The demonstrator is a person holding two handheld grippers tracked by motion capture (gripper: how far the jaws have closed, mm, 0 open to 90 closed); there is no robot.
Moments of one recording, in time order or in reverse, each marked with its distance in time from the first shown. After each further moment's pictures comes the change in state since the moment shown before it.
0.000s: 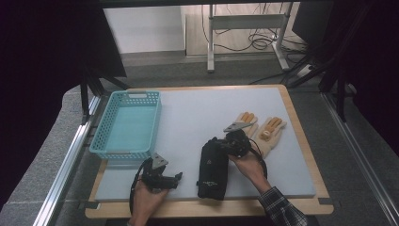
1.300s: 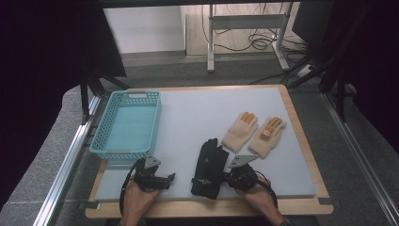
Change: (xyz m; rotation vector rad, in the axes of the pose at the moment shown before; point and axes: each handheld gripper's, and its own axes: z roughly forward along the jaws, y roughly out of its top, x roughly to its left) left arm 0.020 -0.009 -0.013 0.026 0.000 0.013; right arm 0.045 -0.080 -0.024 0.048 0.162 -0.096
